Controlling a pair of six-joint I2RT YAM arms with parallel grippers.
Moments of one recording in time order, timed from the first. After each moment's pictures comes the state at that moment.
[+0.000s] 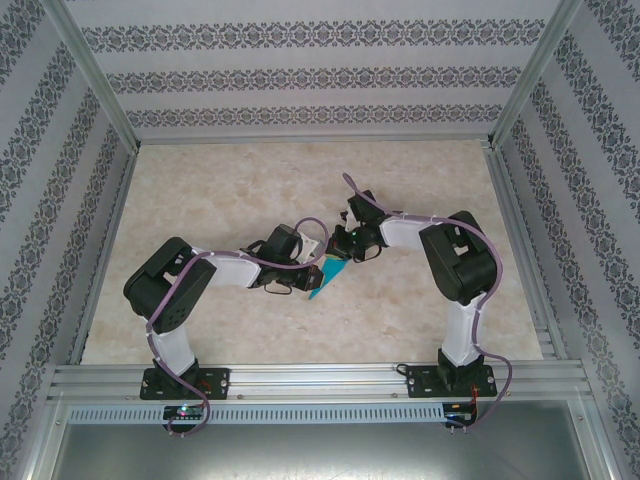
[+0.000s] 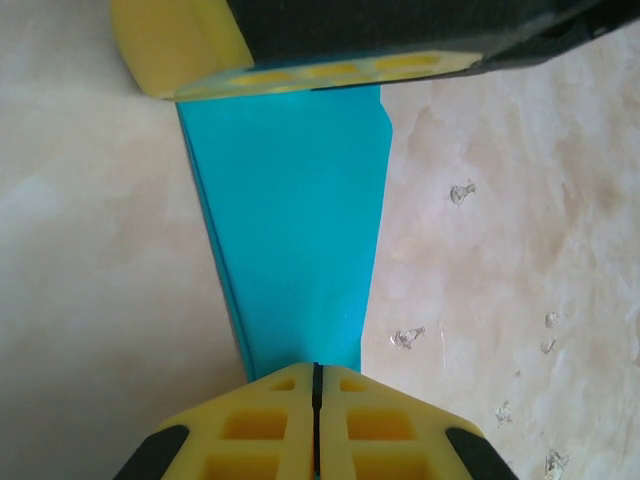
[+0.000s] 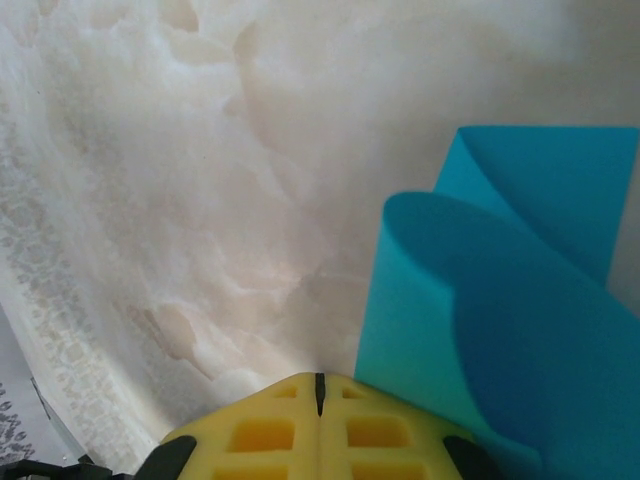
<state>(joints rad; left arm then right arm) -0.63 1.80 0.79 0.08 0.48 -0.33 0.44 1.97 1.11 -0.24 -0.57 0.76</state>
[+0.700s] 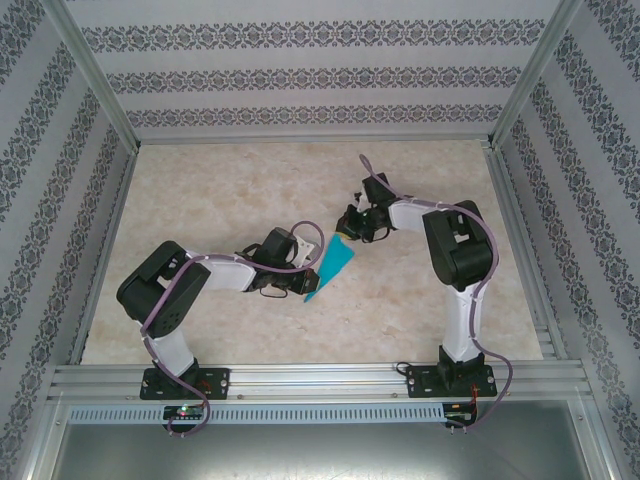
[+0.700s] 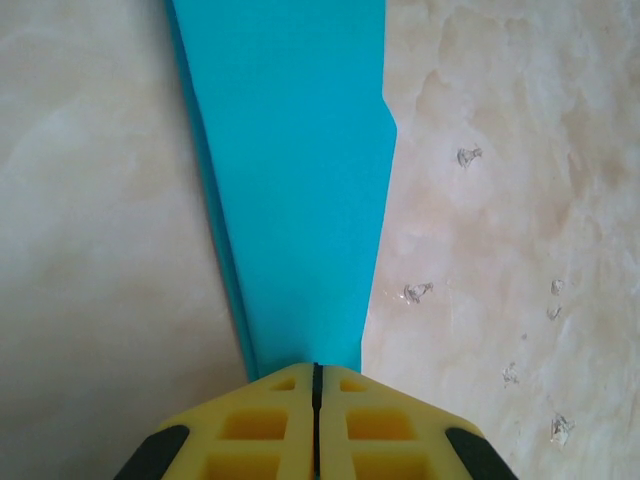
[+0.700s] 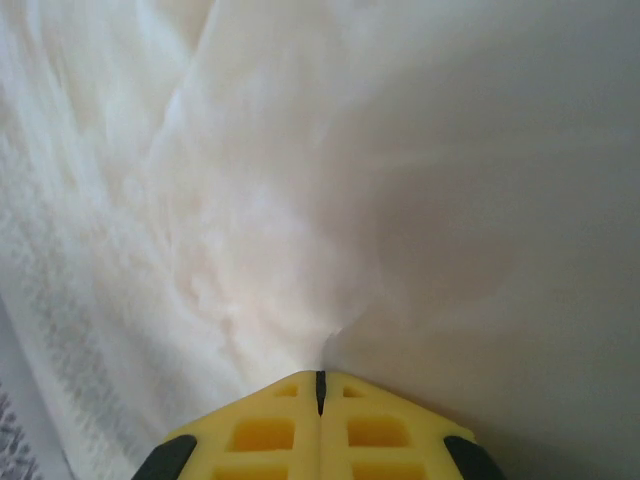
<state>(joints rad) -0.62 1.76 0.75 0.08 0.47 -0.32 0.31 2.07 1.25 -0.24 -0.56 0.75</state>
